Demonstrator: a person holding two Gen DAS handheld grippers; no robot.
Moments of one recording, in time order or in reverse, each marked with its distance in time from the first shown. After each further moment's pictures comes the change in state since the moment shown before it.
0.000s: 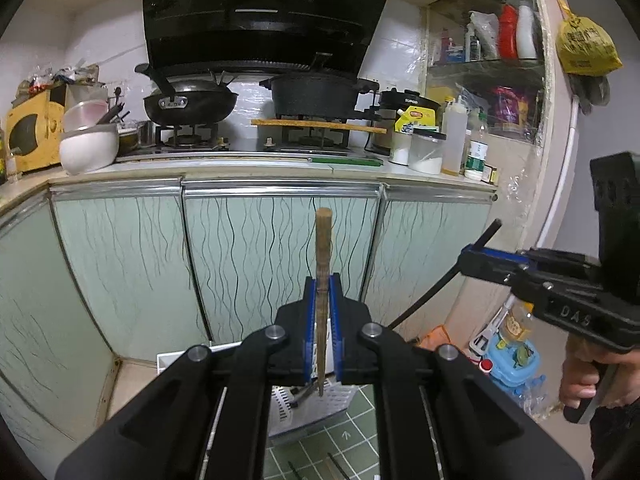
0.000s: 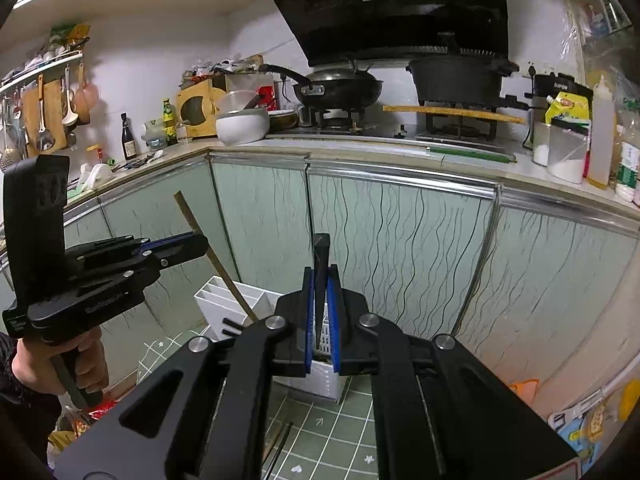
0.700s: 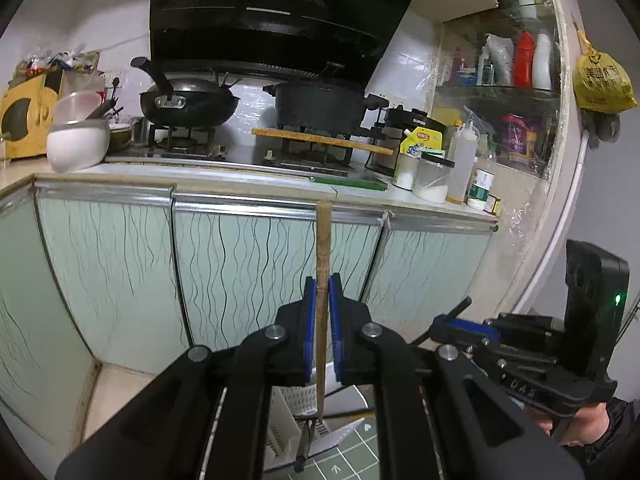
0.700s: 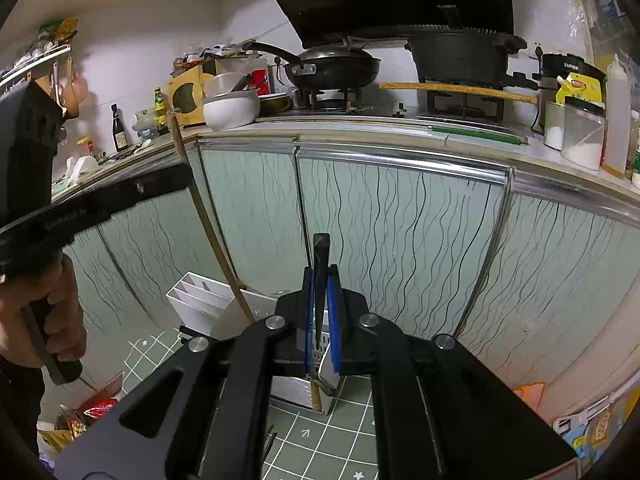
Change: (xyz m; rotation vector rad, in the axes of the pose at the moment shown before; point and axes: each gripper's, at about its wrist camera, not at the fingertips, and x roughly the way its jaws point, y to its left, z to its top) left arm 0.032 0.017 0.039 -0.062 -0.031 -0.045; right arm 0.048 -0.024 -0.005 0.006 0.040 0.010
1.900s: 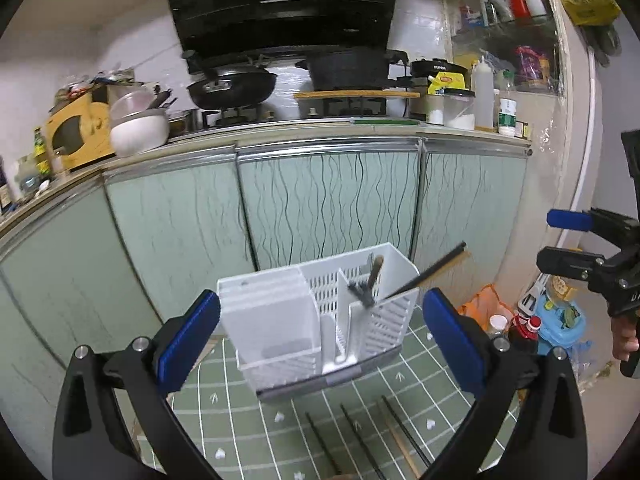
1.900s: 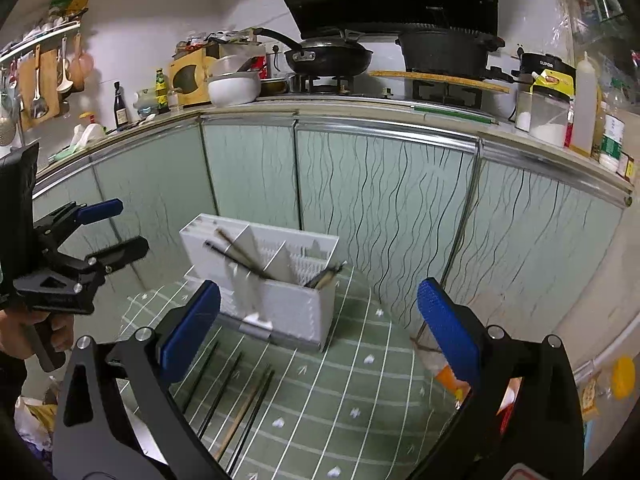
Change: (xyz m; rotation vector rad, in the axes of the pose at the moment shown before) left arm -0.087 -0.012 -0.120 0.133 0.074 0.249; right arm -0.083 0.033 -0.085 -0.031 0.025 -0.068
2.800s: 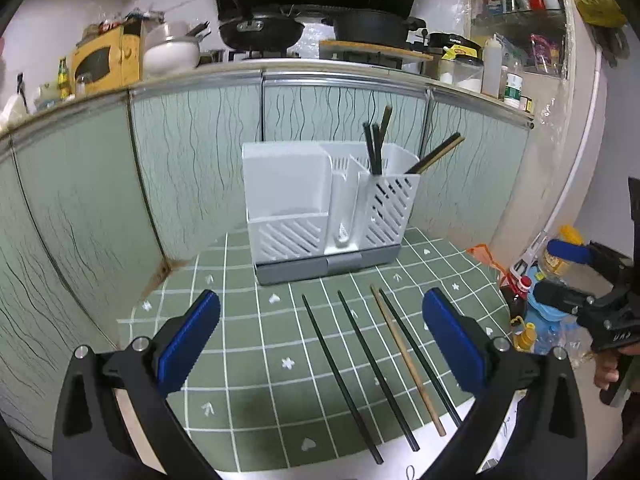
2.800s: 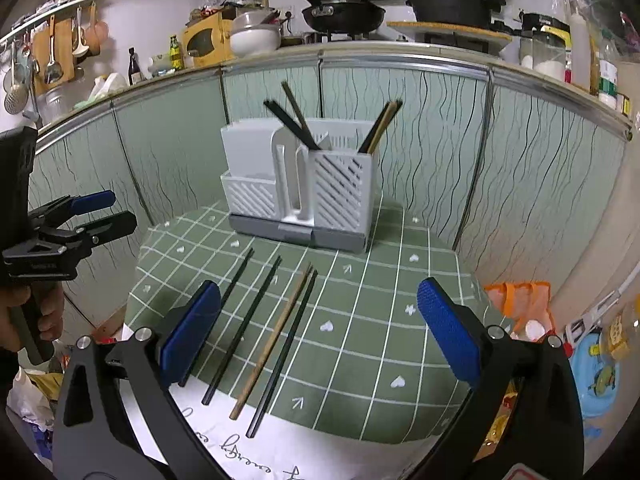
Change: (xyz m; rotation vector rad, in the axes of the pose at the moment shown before) left arm -0.038 0.013 -0.130 -0.121 0.116 -0.008; right arm -0.003 0.051 -0.137 0.017 0.095 0.028
